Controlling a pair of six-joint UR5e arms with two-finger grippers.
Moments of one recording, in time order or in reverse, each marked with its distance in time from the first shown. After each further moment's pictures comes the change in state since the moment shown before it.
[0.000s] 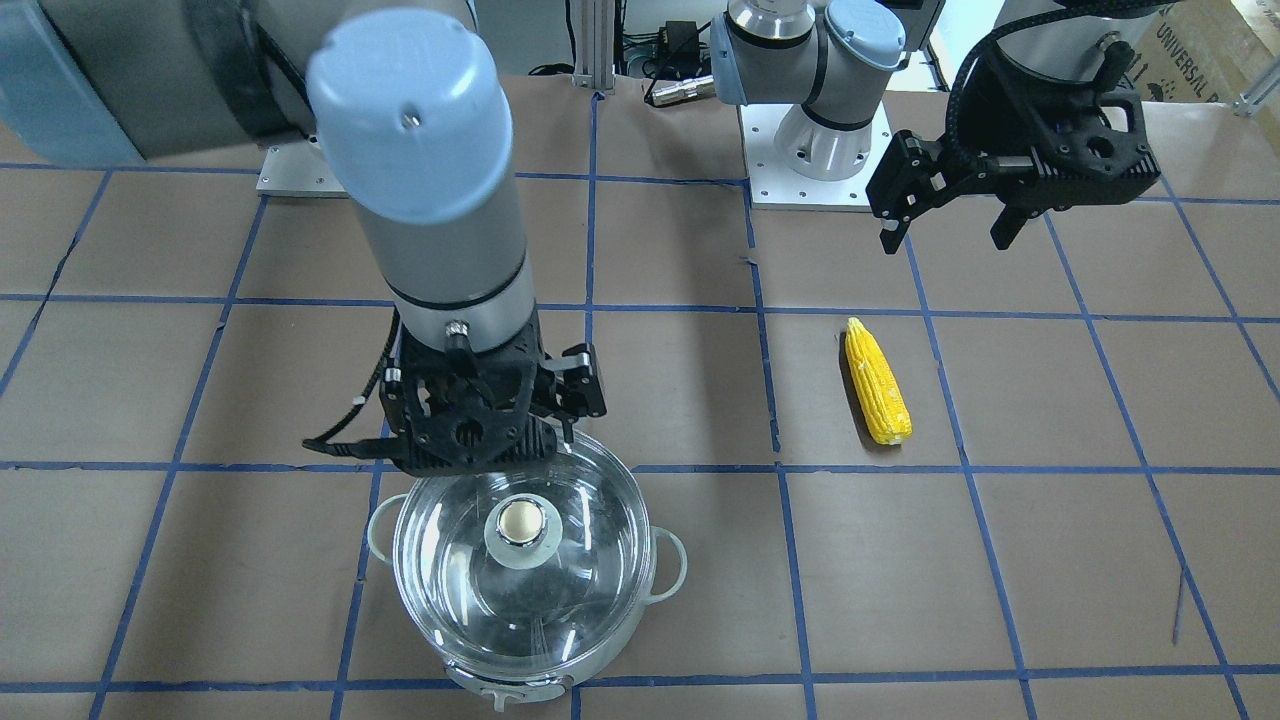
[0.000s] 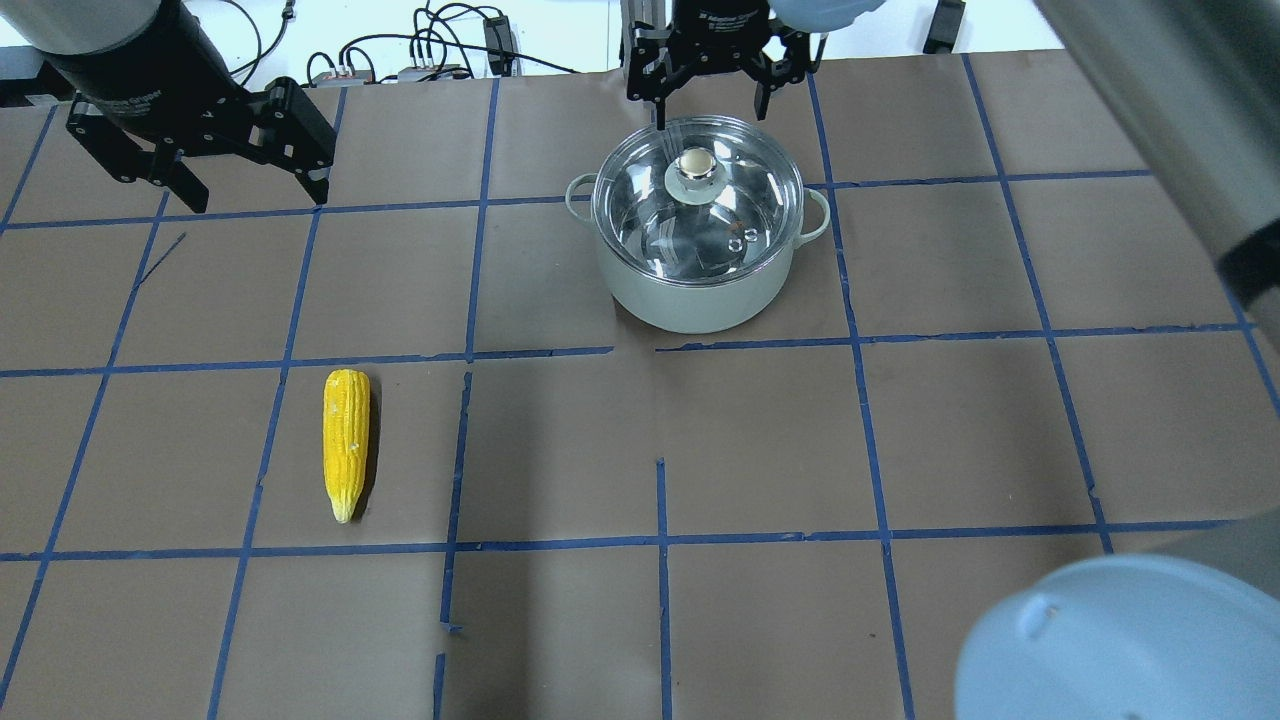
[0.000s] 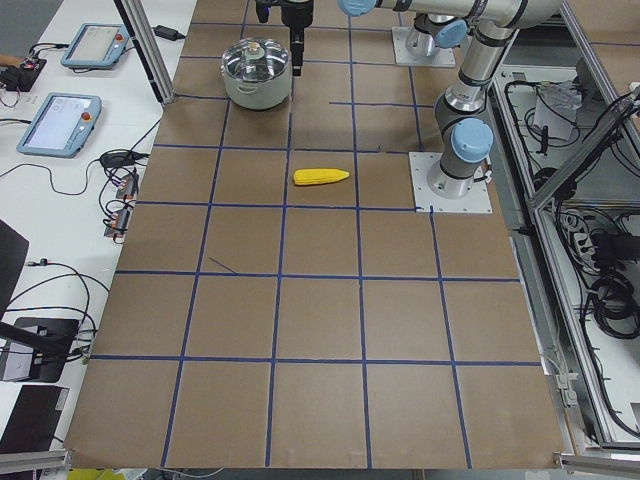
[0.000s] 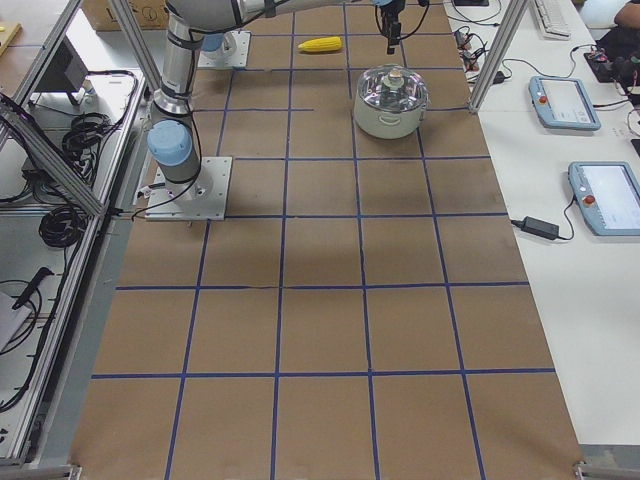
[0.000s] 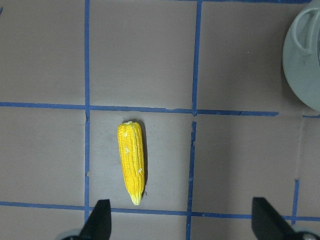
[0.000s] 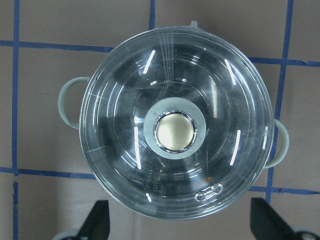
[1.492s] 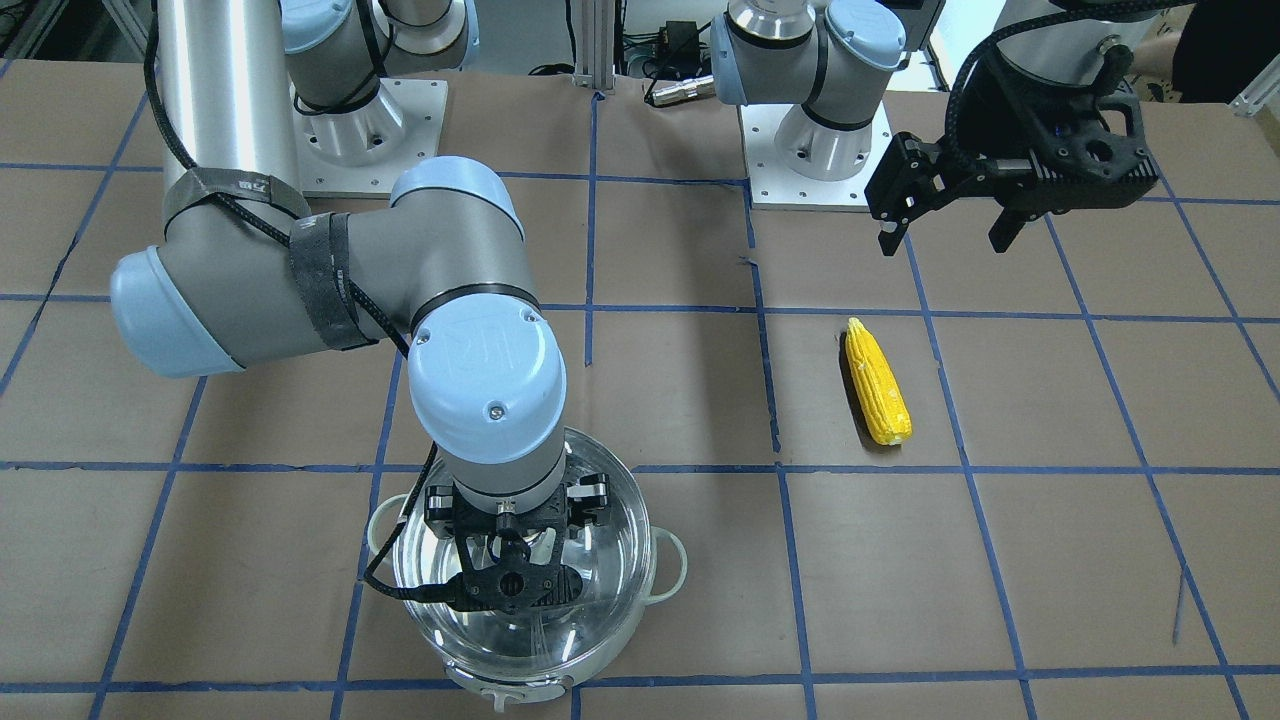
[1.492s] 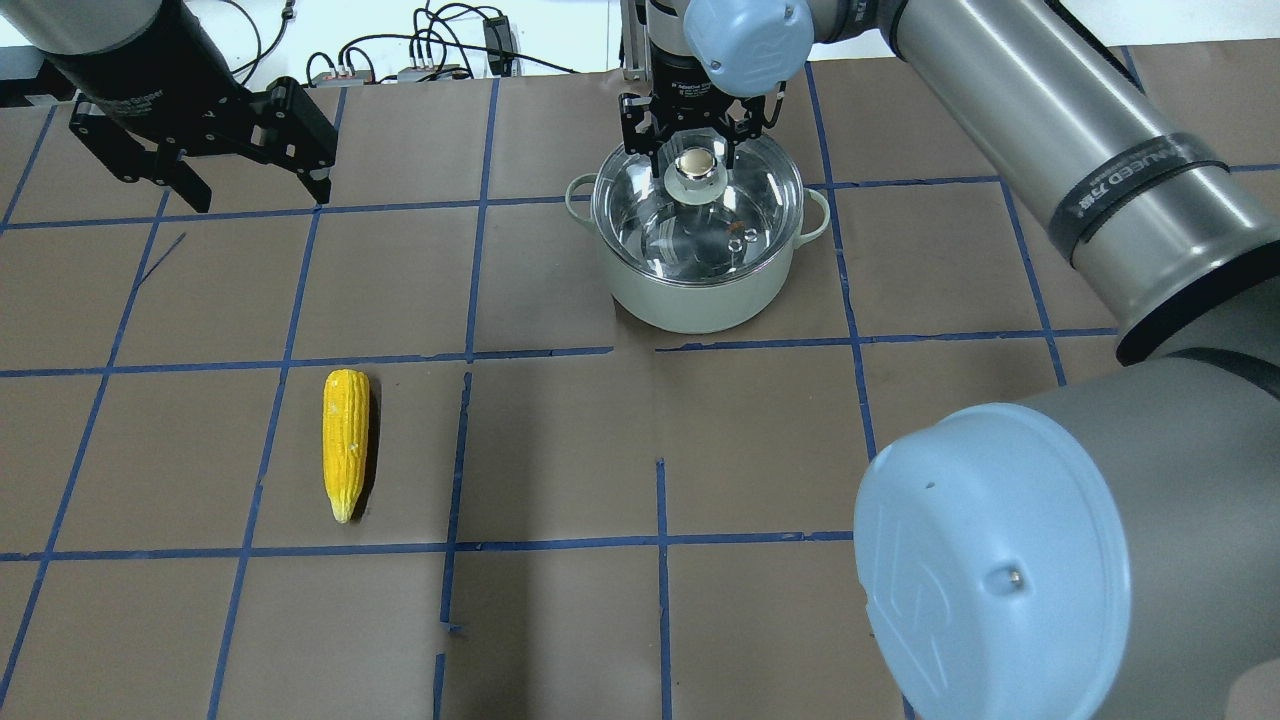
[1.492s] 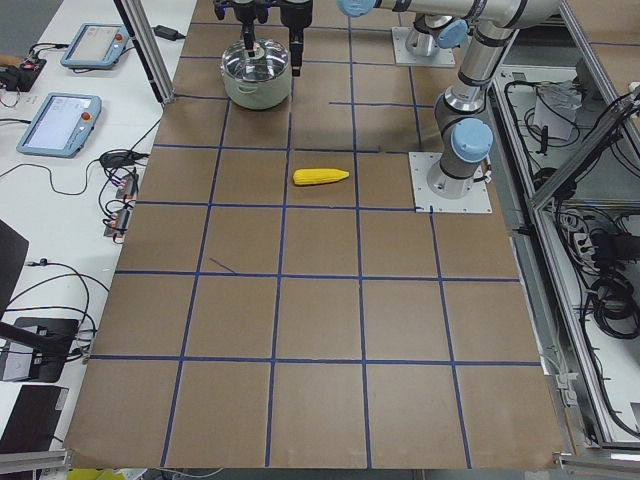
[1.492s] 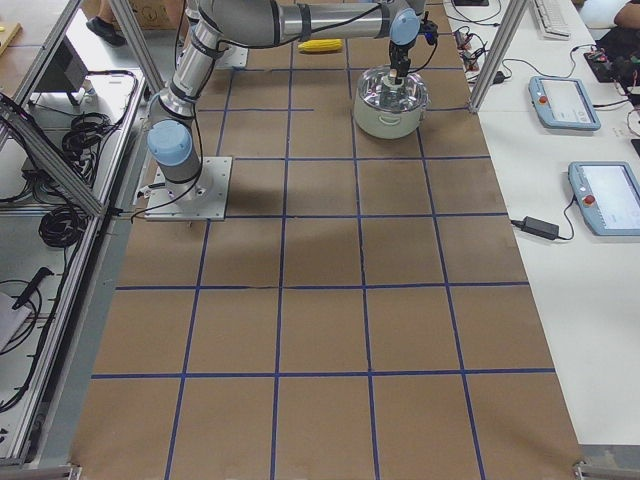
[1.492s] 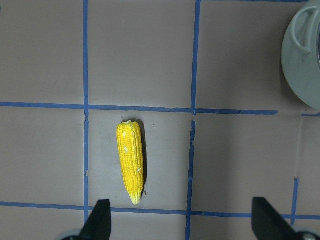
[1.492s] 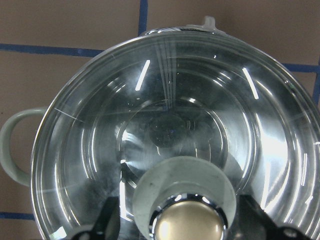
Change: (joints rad) left arm 0.000 -0.002 0.000 0.002 -0.007 0.005; right arm -0.006 0.150 -0.014 -0.074 -0.021 -0.003
